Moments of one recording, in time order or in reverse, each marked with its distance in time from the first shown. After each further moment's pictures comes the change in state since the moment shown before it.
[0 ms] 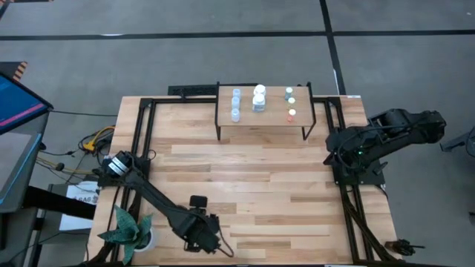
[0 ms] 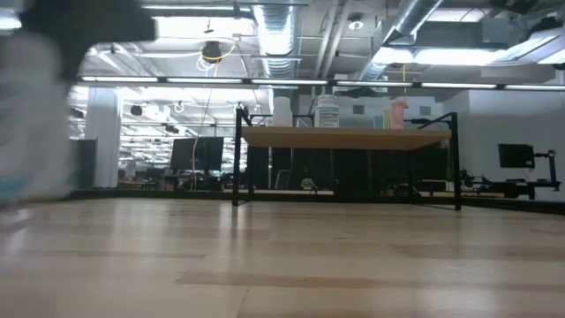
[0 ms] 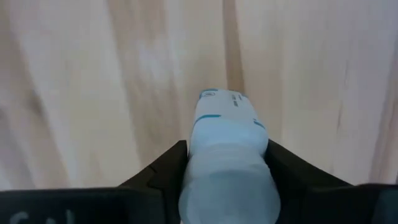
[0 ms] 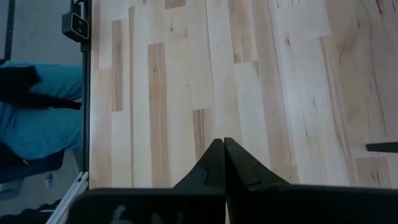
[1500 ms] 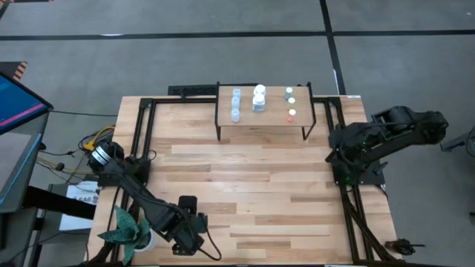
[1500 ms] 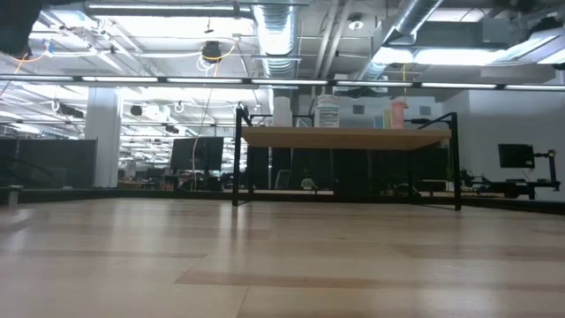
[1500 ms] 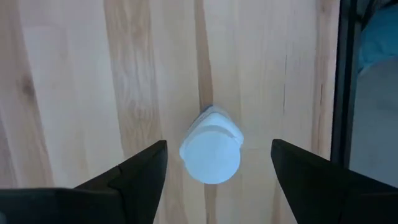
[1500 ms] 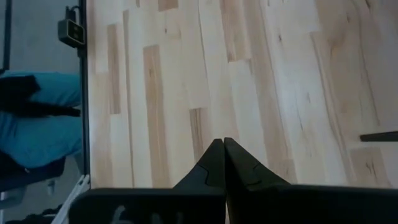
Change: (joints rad) left arm -0.074 -0.188 -0.091 0.065 0.000 -0.107; right arm -0.028 -0.010 0.026 -0.034 0.000 0.014
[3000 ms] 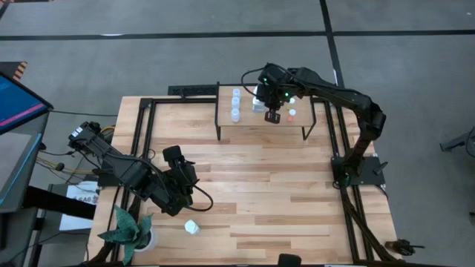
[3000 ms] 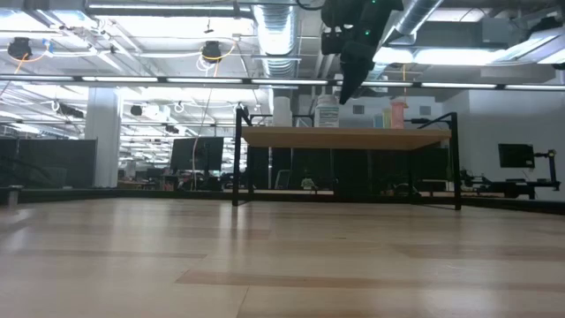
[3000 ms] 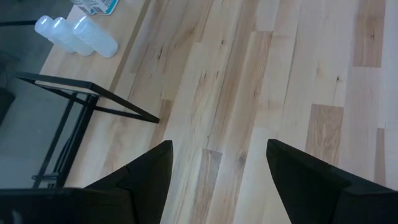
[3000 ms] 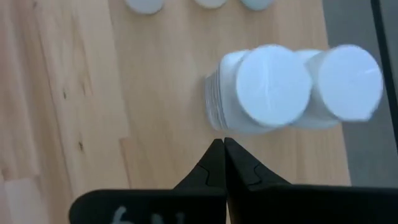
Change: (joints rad) left arm 0.130 -0.348 -0.001 -0.201 -0.600 0.016; right arm -0.759 0.859 0.431 0.319 0.063 -0.790
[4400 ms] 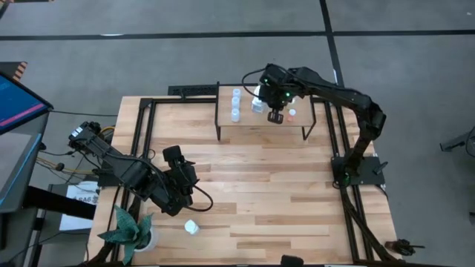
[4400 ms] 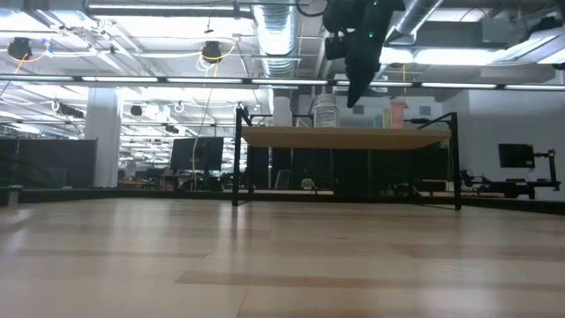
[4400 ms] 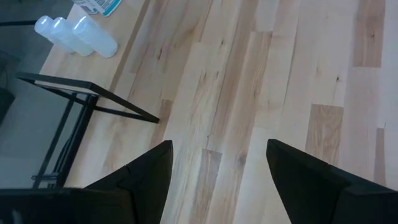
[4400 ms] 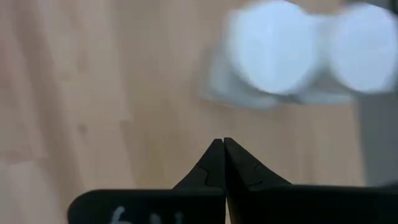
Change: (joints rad) left arm 0.000 0.000 0.000 0.000 0.000 0.000; right arm -0.006 0.005 0.000 -0.069 0.020 0.015
